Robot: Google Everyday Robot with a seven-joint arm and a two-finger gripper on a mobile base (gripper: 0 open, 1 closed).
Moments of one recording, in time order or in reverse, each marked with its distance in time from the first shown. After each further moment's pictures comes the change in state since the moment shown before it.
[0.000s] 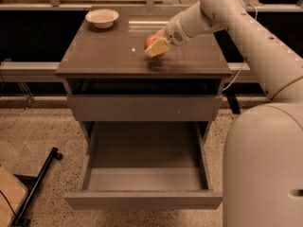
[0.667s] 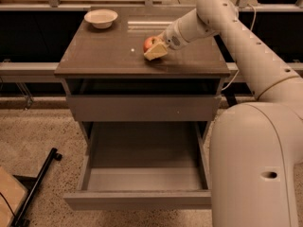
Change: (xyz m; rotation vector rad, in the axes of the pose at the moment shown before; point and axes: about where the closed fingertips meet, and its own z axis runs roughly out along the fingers) arm 0.018 -0.009 0.028 -0.044 0.010 0.039
